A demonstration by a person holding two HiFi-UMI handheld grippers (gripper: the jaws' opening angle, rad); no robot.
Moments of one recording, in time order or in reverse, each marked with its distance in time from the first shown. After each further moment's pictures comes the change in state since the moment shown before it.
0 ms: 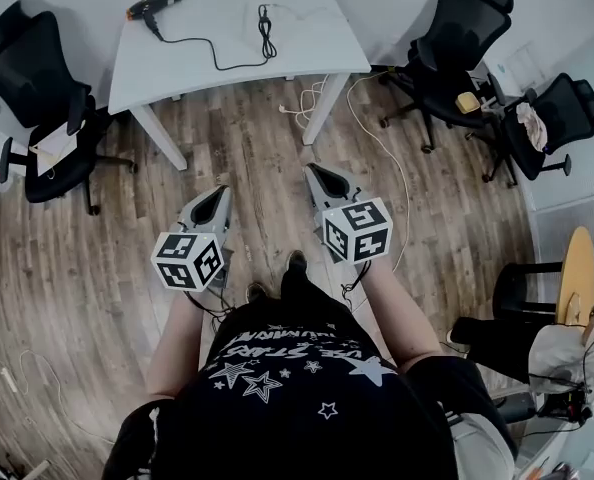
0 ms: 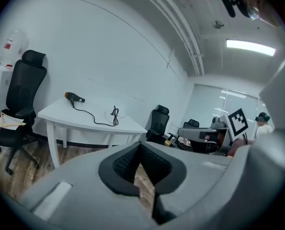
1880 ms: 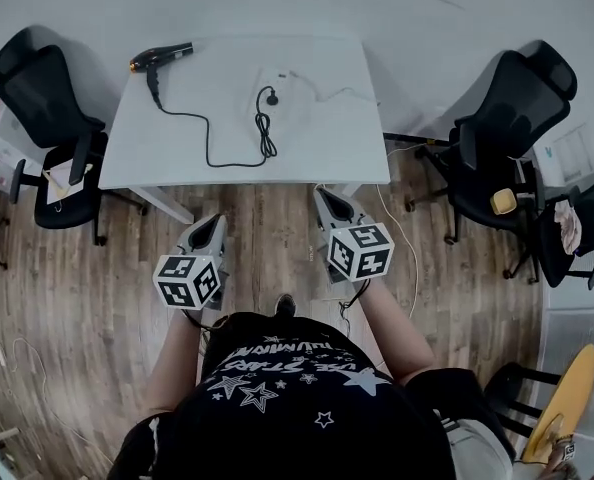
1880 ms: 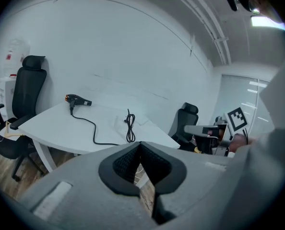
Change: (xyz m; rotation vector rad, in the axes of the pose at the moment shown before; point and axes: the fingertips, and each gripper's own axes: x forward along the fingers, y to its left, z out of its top) left arm 0.262 0.090 0.089 -0.017 0.028 0.262; right arm 0.227 -0.249 0.071 0.126 -0.018 0.164
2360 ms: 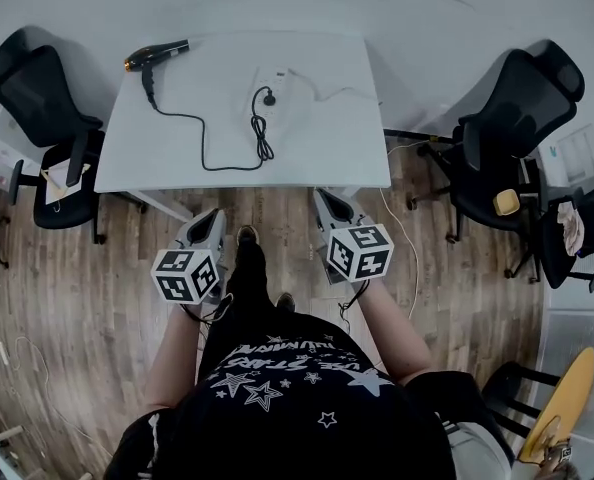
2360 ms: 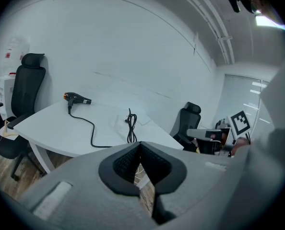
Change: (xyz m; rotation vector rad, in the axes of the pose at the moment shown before) left arm 0.031 0.012 0.010 -0.015 0.017 0.011; right arm 0.020 -0.019 -0.003 0.036 0.021 -0.004
